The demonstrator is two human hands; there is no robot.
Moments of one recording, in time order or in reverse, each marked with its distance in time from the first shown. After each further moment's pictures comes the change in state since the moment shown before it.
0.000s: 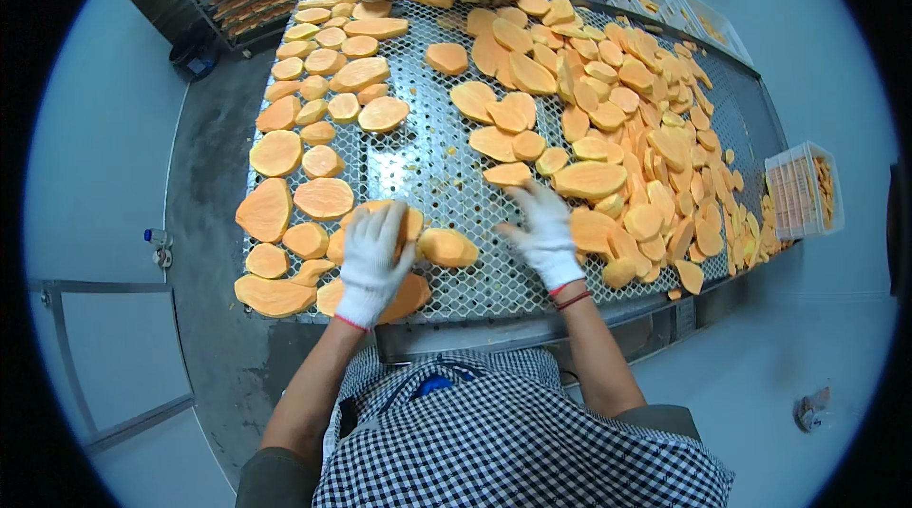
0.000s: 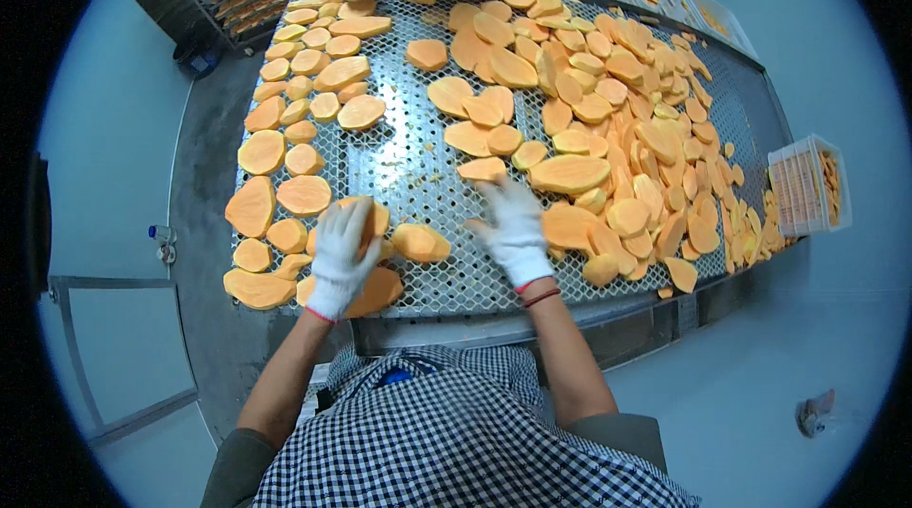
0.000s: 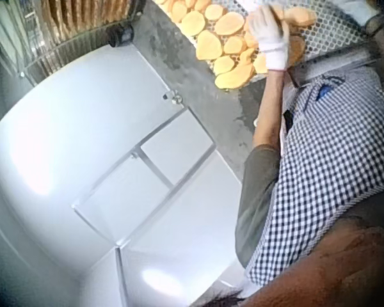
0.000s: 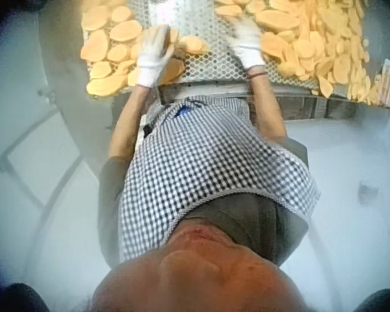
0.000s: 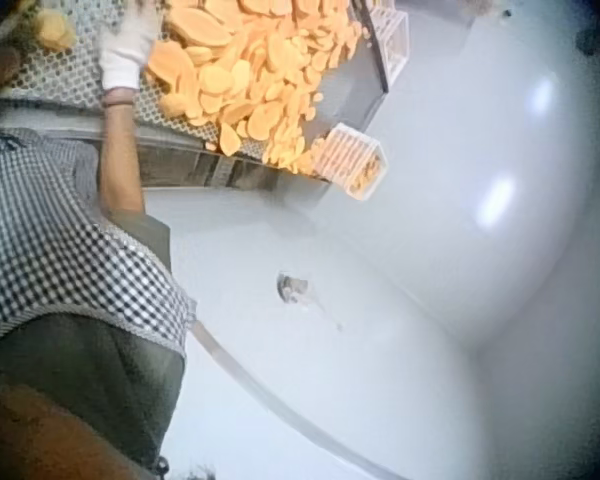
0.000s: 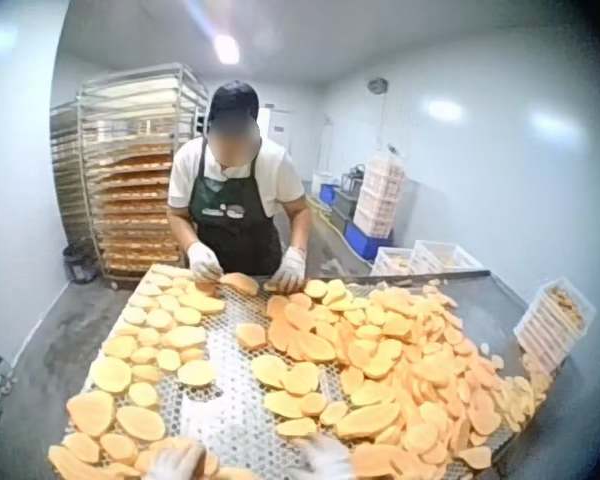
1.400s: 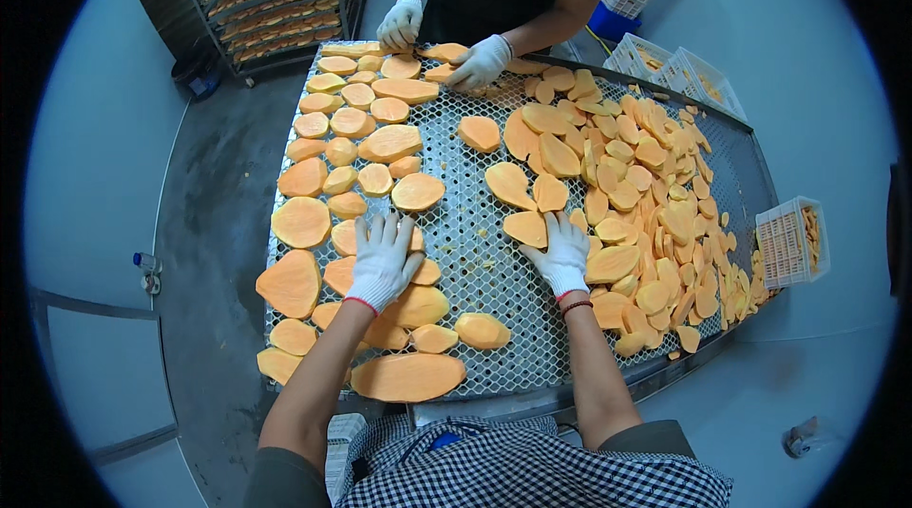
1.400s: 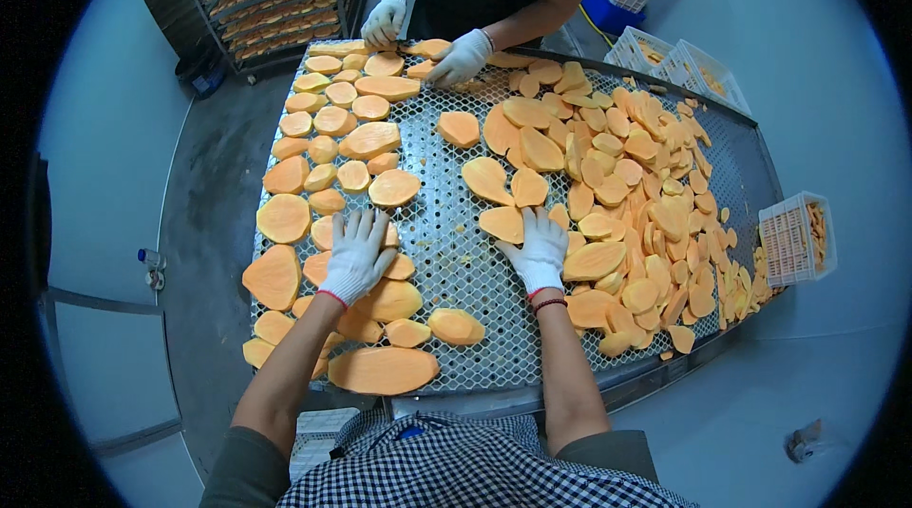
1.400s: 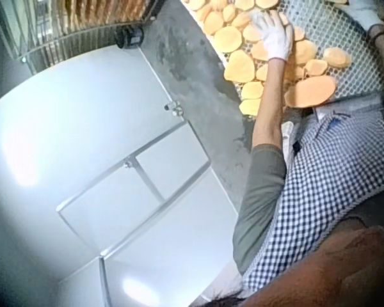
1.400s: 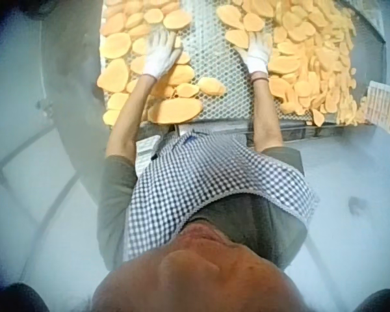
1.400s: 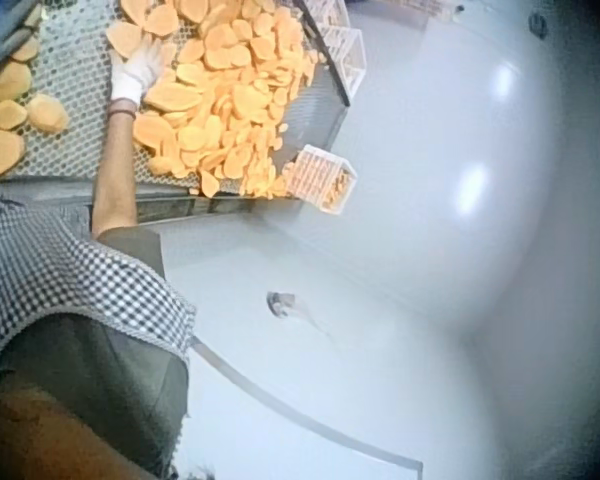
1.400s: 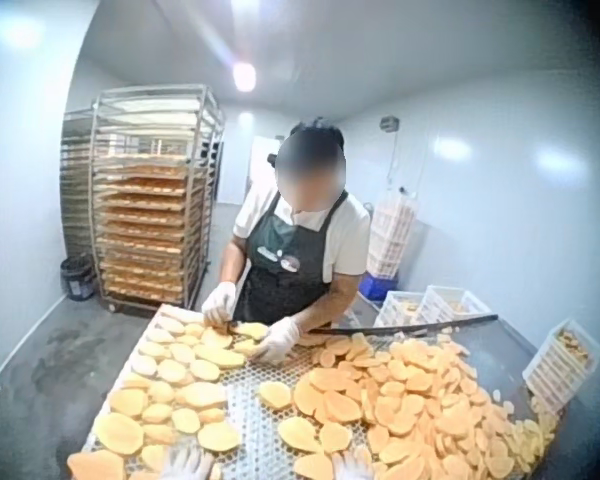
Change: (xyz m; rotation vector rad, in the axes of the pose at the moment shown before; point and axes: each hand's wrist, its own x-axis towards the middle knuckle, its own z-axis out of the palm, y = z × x) left_hand 0.076 -0.125 0.040 0.215 -0.264 -0.032; right_hand 0.106 0.020 0.035 -0.400 -0.012 0.244
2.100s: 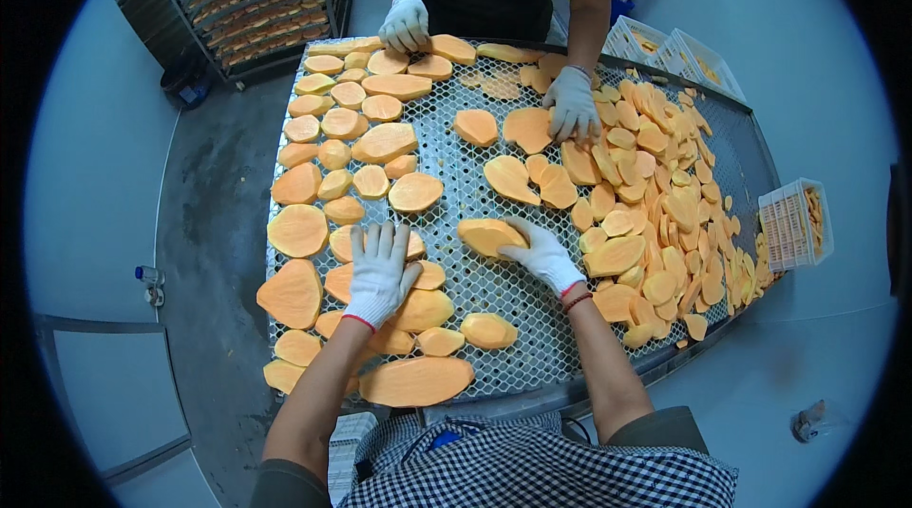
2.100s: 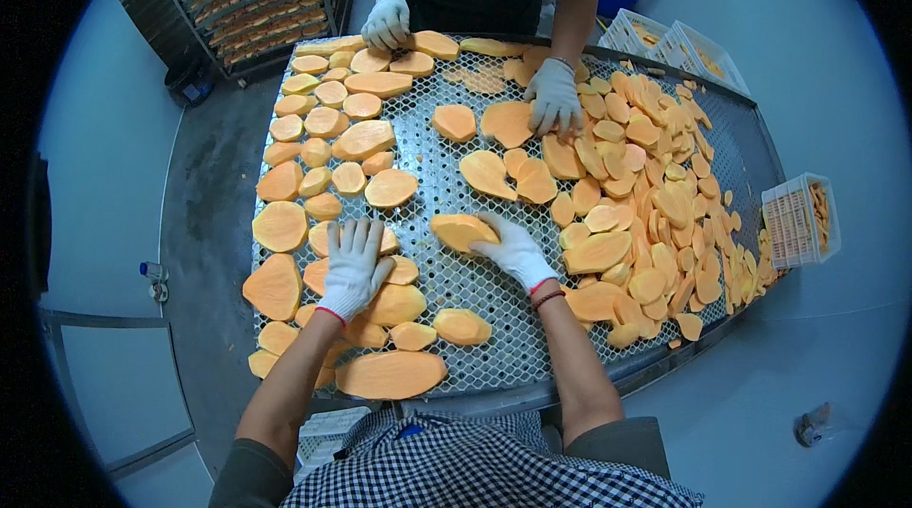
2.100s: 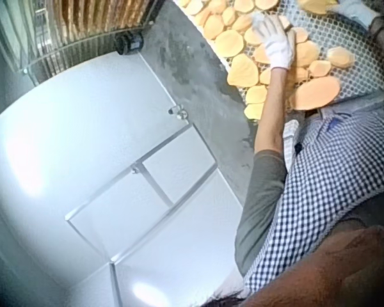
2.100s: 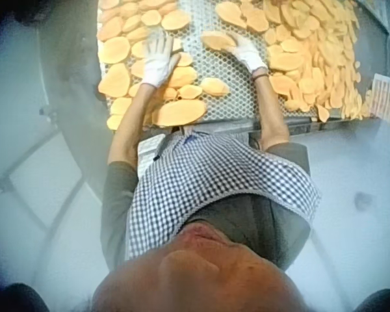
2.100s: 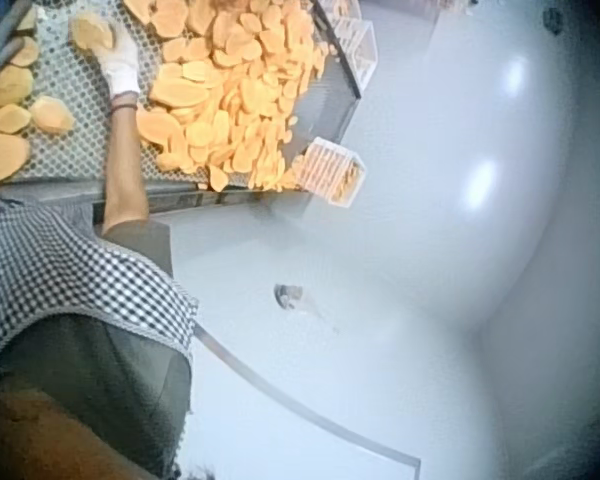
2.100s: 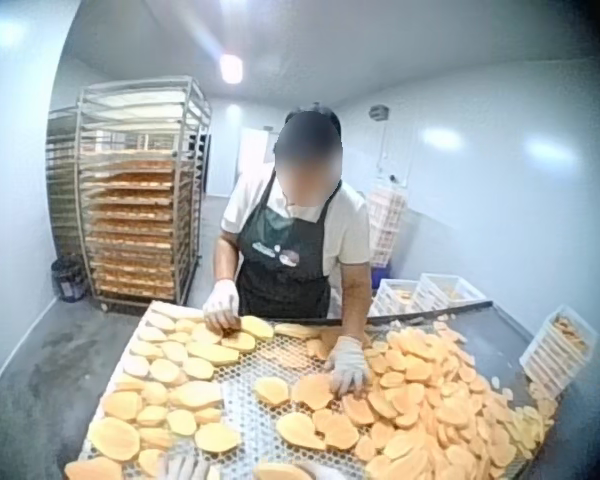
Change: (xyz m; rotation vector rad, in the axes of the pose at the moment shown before) left_hand -0.011 -0.003 -0.002 -0.013 0.053 0.051; right_hand 0.011 -0.029 -0.003 0.798 -0.446 -0.022
